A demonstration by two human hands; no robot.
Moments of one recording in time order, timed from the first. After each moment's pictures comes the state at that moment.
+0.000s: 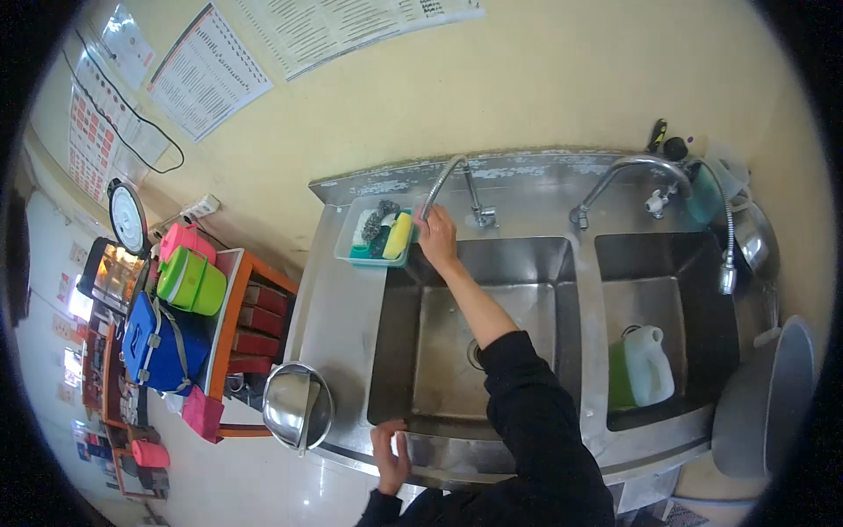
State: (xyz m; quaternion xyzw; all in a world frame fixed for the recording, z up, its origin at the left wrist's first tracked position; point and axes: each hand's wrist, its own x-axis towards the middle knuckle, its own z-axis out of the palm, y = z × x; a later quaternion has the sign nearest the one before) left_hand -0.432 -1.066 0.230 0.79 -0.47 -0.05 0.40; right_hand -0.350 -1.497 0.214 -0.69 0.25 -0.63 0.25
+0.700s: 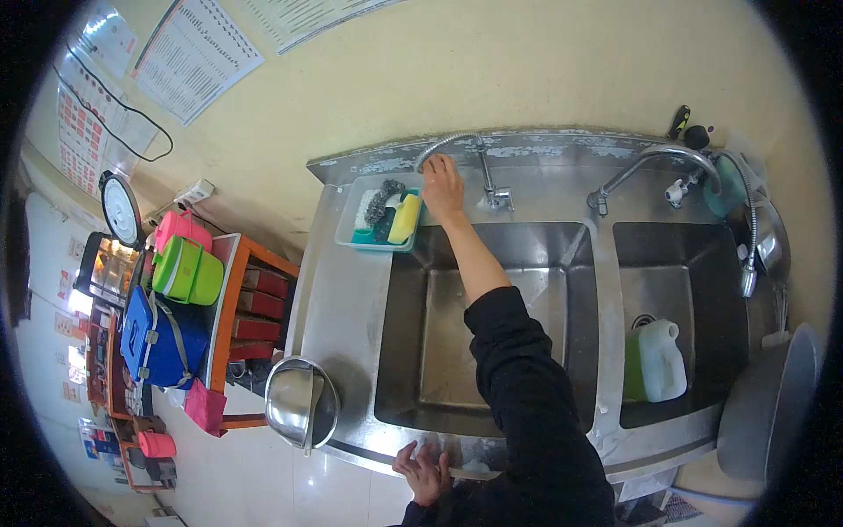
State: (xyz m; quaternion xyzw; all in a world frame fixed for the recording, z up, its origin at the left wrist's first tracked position) left_hand -0.488 -1.028 0.185 0.87 -0.45 0.03 0.20; right_hand -0.315 -1.545 0.226 -0.78 0.35 -0.52 0.02
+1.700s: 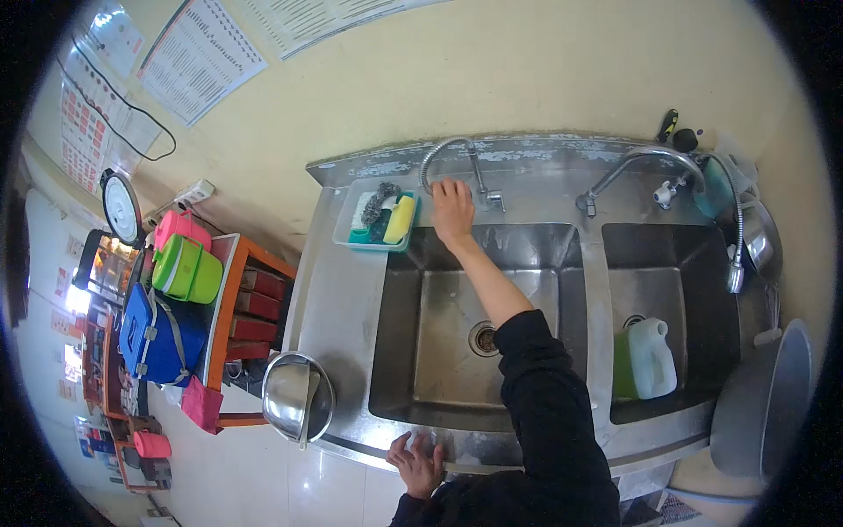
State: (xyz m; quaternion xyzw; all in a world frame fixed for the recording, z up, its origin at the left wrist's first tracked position) left_hand -0.485 -1.030 0.185 0.86 -0.47 0.02 0.20; right_hand -0.362 -1.510 0.225 -0.79 0.38 -0.48 0.03
